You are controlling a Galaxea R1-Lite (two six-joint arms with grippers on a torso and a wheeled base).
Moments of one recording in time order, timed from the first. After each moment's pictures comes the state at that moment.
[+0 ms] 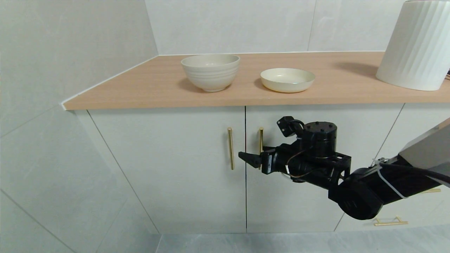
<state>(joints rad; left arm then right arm) 0.01 0.00 0.00 0.00 0.02 0.00 0.62 2.06 -0.97 -0.93 0.17 0.27</state>
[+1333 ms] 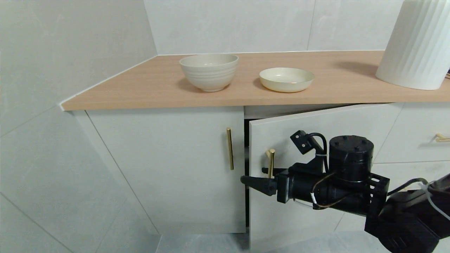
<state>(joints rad) 0.01 0.00 0.00 0.00 0.02 0.00 0.71 1.88 -0.68 -1.04 0.37 0.41</state>
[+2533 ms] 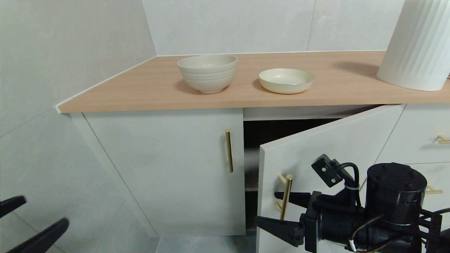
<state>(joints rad) -0.03 0.68 -0.45 -0.07 -0.30 0.00 0.81 1.74 -0.41 -1.09 0.38 0.35</state>
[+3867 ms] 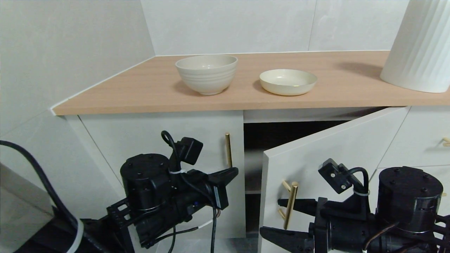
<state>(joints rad) -0.68 1.86 -0.50 -1.23 -0.11 -0.34 0.81 1.68 -0.37 -1.08 0.39 0.36</state>
